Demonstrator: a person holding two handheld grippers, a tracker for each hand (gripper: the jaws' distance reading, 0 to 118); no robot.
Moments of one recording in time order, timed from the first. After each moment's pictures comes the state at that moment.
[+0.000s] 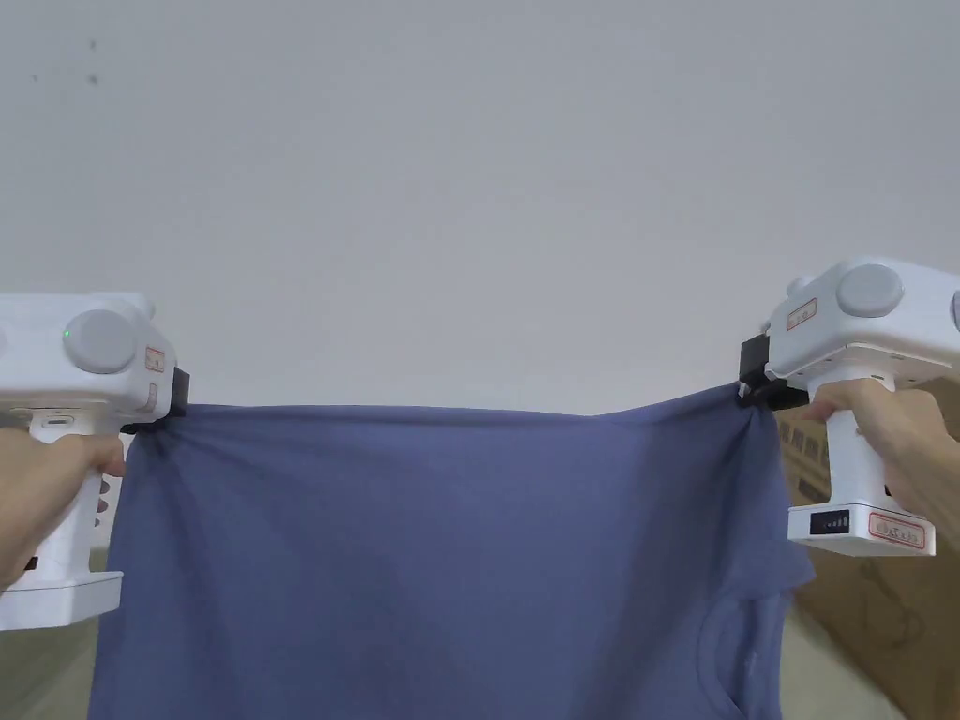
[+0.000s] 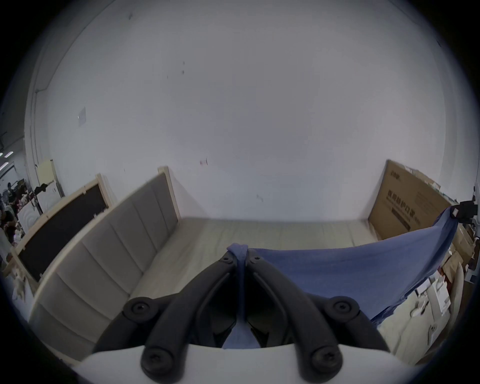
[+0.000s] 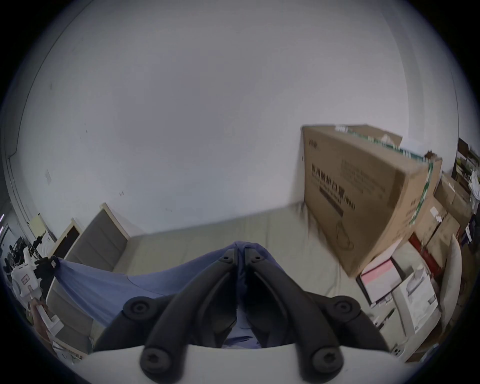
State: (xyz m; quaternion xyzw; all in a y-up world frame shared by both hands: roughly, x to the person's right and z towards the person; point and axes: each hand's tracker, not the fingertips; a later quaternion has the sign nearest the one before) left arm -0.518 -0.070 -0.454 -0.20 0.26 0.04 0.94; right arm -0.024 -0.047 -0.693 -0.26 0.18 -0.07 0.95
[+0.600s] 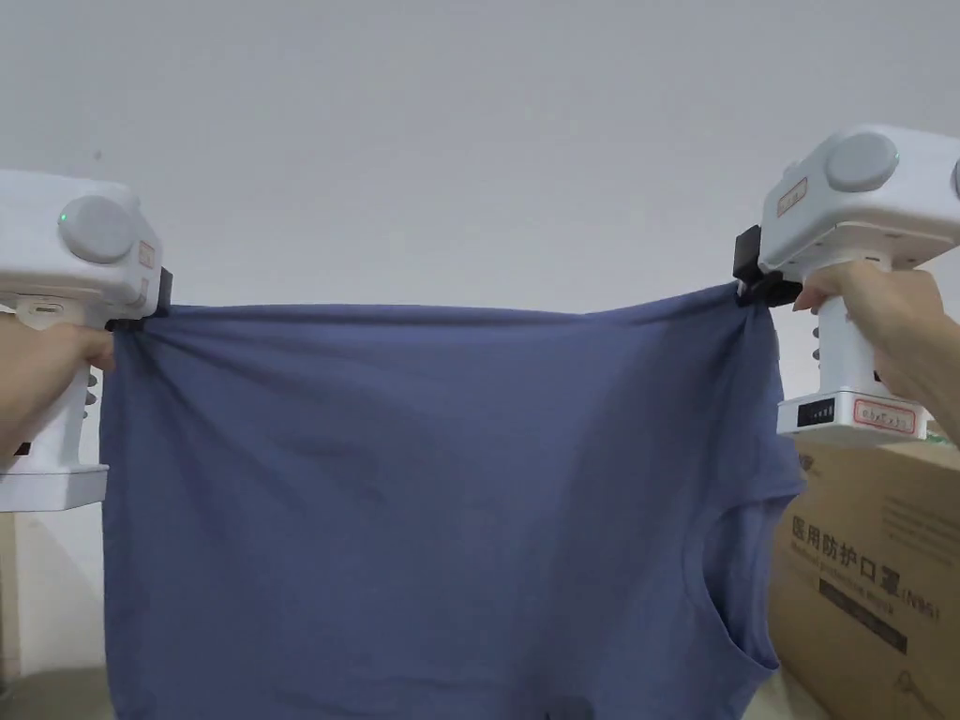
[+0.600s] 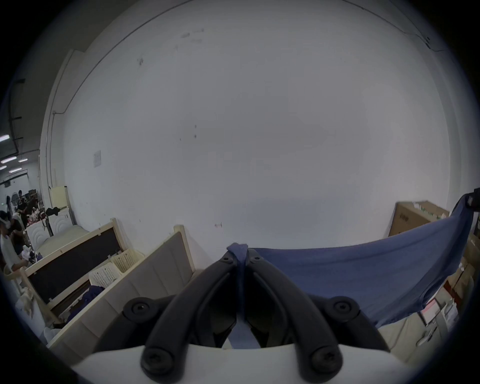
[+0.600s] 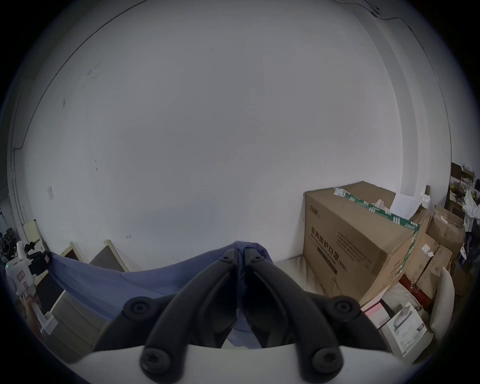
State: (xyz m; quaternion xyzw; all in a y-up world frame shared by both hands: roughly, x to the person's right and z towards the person) left arm -0.532 0.040 -0.482 -0.09 0.30 -0.01 0.95; right arm -0.050 0.083 -0.688 -0.14 0.17 -0.07 0.97
